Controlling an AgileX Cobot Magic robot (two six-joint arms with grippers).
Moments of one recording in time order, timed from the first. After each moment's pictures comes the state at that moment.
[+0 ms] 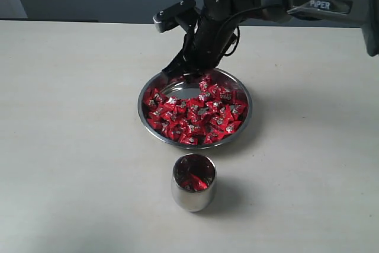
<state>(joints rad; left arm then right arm) -0.03 0.00 0.00 0.22 0.32 -0.06 0.57 2.15 -1.69 0.10 0.82 -0.23</state>
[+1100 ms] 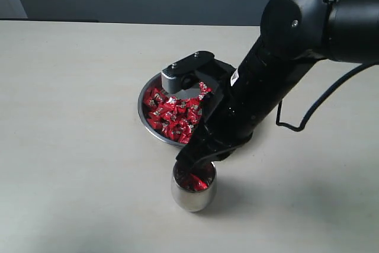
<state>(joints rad) -0.03 0.00 0.00 0.22 0.32 -0.06 0.70 1.64 -1.07 0.44 0.88 -0.44</state>
